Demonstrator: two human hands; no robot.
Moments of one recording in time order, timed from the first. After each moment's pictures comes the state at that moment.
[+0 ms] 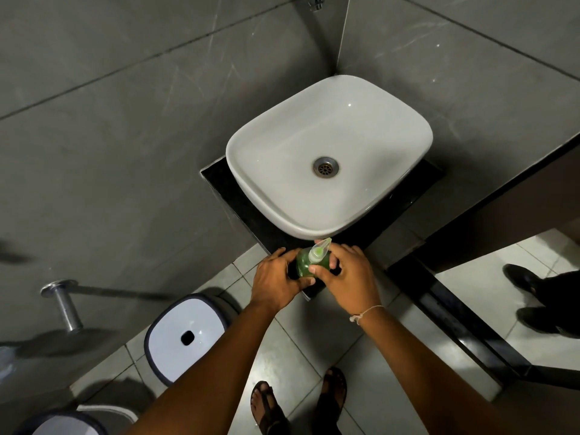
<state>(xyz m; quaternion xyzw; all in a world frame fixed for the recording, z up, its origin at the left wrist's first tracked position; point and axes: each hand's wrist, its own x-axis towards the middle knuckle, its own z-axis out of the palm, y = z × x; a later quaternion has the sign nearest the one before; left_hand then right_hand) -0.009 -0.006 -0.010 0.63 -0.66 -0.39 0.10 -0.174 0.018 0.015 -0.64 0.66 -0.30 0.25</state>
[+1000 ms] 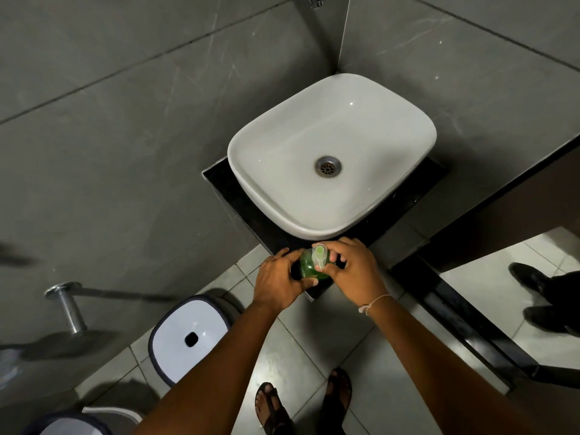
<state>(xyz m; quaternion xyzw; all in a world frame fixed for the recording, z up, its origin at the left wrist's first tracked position) -0.009 -0.008 -0.004 0.62 -0.68 -0.38 0.08 -0.180 0.003 0.014 -0.65 0.65 -0.28 0.27</state>
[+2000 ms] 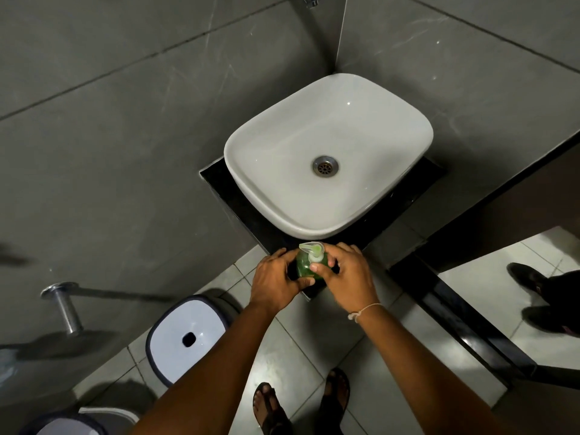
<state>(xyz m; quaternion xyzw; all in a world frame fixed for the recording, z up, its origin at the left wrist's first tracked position) -0.011 -0.006 -0.004 0.62 -0.68 -0.38 0.10 -0.172 0.014 0.011 -0.64 0.66 -0.31 0.24</state>
